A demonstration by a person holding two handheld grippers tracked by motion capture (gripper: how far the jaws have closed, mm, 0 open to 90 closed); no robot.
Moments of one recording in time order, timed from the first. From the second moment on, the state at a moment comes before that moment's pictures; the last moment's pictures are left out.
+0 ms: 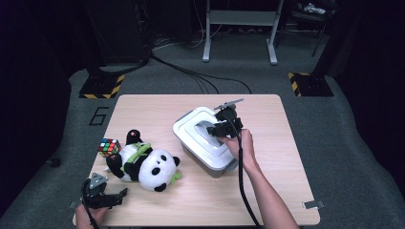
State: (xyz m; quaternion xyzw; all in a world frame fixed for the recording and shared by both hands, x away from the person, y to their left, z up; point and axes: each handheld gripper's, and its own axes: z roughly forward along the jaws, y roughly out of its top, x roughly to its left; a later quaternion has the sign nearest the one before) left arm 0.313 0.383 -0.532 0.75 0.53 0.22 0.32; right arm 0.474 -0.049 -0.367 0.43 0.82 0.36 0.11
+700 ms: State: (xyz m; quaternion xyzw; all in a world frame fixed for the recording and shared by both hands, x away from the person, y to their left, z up) left arm 0.314 0.384 -0.532 0.75 0.53 0.22 0.32; right arm 0.479 -0.021 -0.370 0.39 0.84 0.37 0.12
